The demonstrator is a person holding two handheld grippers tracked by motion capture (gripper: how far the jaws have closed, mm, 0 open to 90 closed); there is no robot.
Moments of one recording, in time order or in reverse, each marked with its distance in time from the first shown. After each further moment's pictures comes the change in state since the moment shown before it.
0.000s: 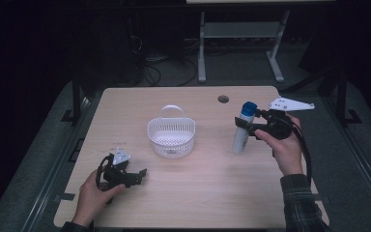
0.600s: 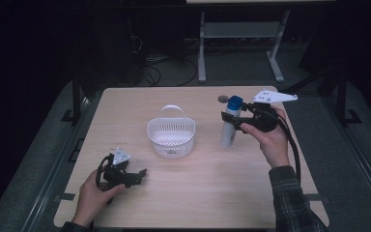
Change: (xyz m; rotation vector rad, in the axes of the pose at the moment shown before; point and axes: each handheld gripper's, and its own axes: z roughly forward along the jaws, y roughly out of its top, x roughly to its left) left arm 0.000 0.000 0.000 0.004 0.000 0.002; right arm 0.017 0.023 0.028 0.002 0.036 -0.038
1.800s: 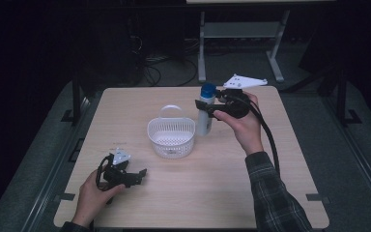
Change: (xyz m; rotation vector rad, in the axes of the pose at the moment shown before) left arm 0.000 0.000 0.000 -0.001 -0.001 0.000; right arm 0.028 0.042 0.054 -0.036 0.063 -0.047
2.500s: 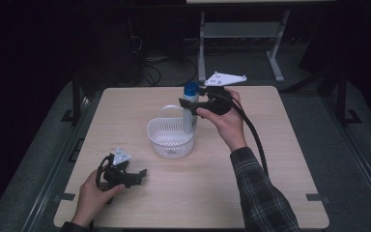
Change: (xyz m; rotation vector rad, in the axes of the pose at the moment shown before) left arm -0.001 0.000 0.000 -0.001 -0.004 0.001; right arm 0.016 0.010 0.038 -0.001 0.043 -0.014
